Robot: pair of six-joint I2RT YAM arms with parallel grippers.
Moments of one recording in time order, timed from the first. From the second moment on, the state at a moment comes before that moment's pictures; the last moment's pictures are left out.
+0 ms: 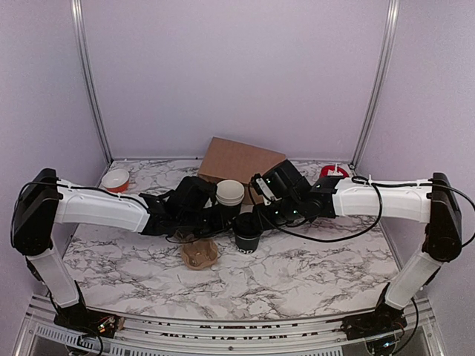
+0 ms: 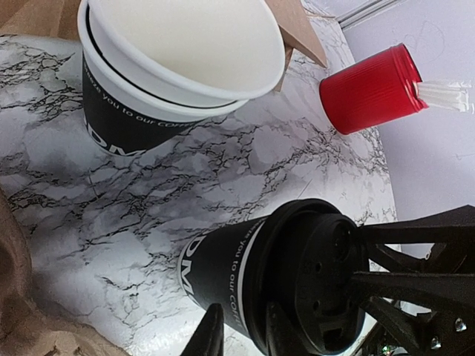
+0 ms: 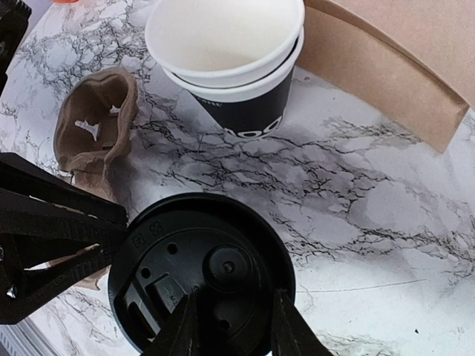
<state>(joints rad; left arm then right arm) -0.95 1.74 1.08 -0.01 0.00 -0.93 0.89 1.63 1.18 -0.42 0.08 0.43</state>
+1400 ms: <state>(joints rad) -1.01 1.70 1.04 -0.08 -0.05 -0.94 0.87 1.69 1.25 -0.43 0.10 0.38</state>
